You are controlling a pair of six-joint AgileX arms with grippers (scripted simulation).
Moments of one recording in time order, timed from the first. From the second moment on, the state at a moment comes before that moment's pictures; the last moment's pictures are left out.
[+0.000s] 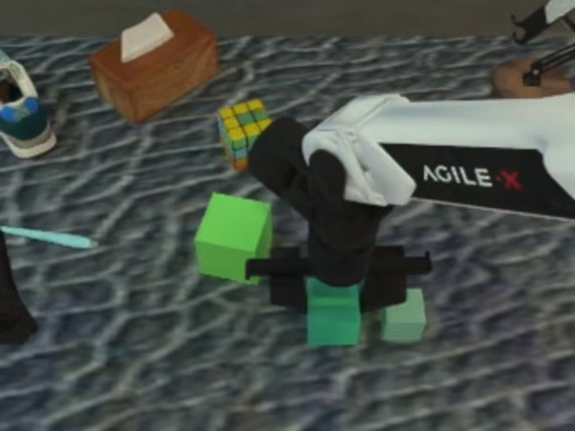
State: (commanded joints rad) left arm 0.00 0.00 0.00 0.00 0.00 0.00; right arm 0.77 2.16 1.55 -0.94 0.02 0.77
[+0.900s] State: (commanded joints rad) left arm 0.00 0.00 0.00 0.00 0.00 0.00; right arm 0.78 2.15 1.58 -0.98 0.02 0.77
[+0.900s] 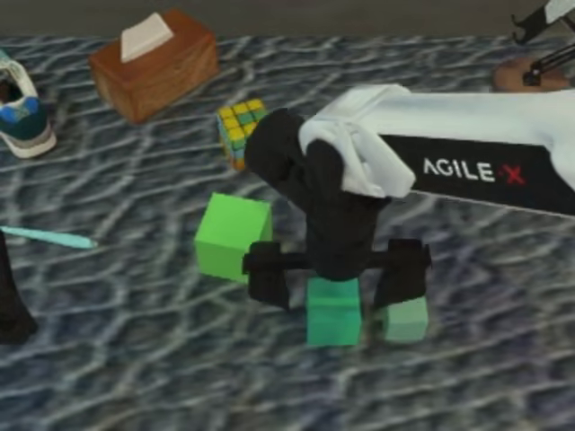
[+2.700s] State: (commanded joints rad) left arm -0.36 1.53 1.26 -0.87 0.00 -0.19; right arm 0.23 0.56 0.51 -0.44 0.16 0.19
